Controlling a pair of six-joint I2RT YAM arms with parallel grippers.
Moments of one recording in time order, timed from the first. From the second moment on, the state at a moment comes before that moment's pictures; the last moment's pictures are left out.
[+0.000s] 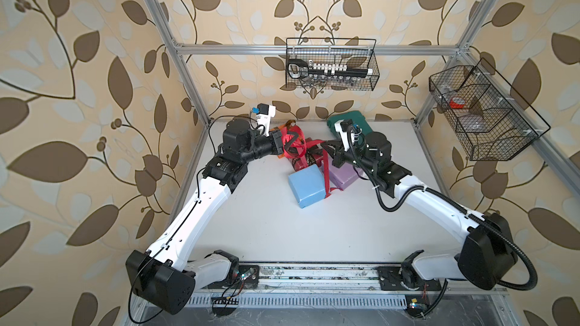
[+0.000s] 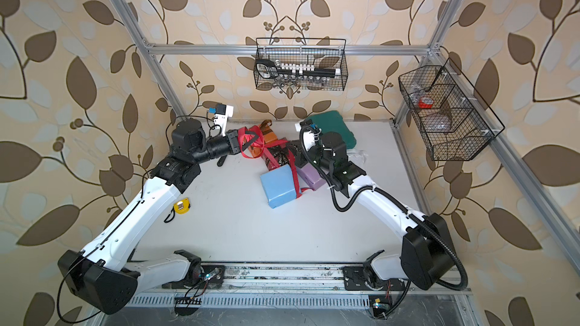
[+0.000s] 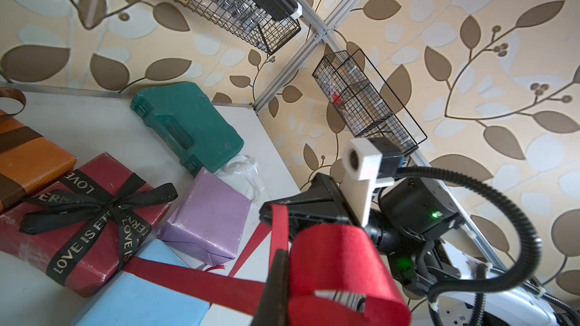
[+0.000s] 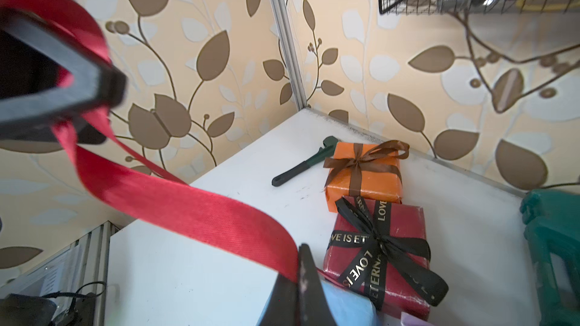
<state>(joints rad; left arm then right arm) -0.33 1.19 1.20 -0.16 0.63 -0.67 0.51 1.36 1.04 0.16 -0.34 0.18</state>
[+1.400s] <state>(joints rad) -0.41 1.32 1.16 -0.08 0.65 -0.68 0.53 1.17 1.23 -0.28 0.13 -0.08</state>
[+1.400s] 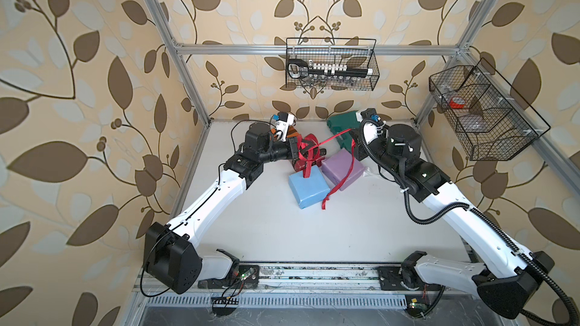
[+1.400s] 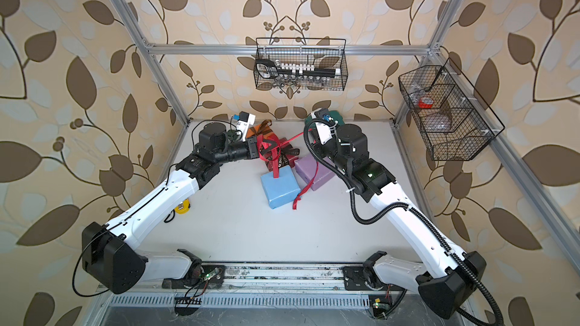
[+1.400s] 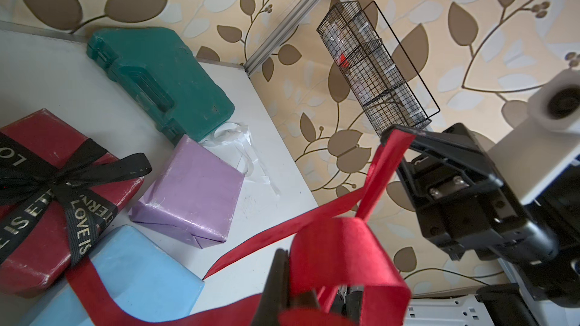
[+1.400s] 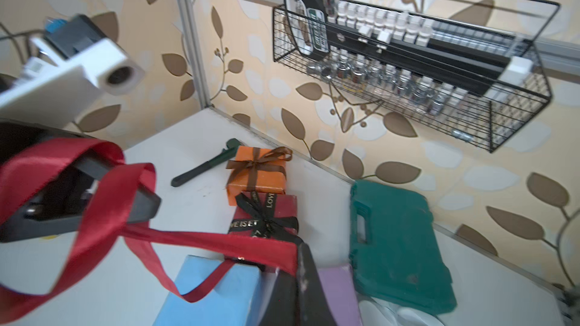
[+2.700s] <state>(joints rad) -0.62 1.69 1.87 -0.11 0.78 -0.74 0.51 0.99 1.00 -0.21 0.12 -0.04</state>
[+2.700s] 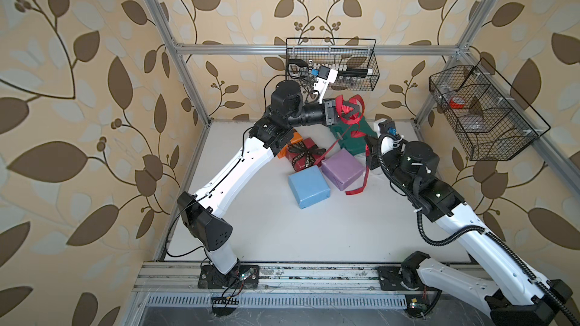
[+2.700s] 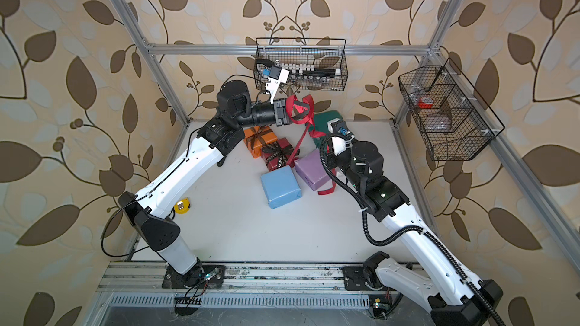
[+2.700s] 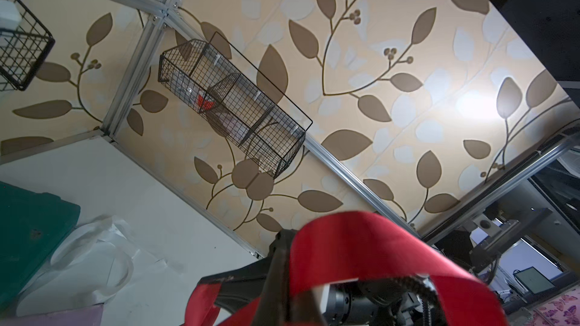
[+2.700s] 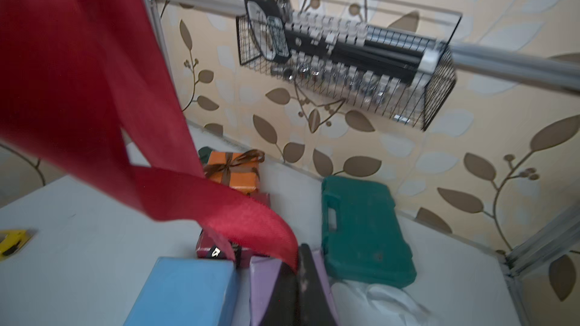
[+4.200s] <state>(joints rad) -0.61 1.61 1.56 -0.19 0.70 -0.74 0.41 1.19 0.95 0.05 -0.23 0.17</state>
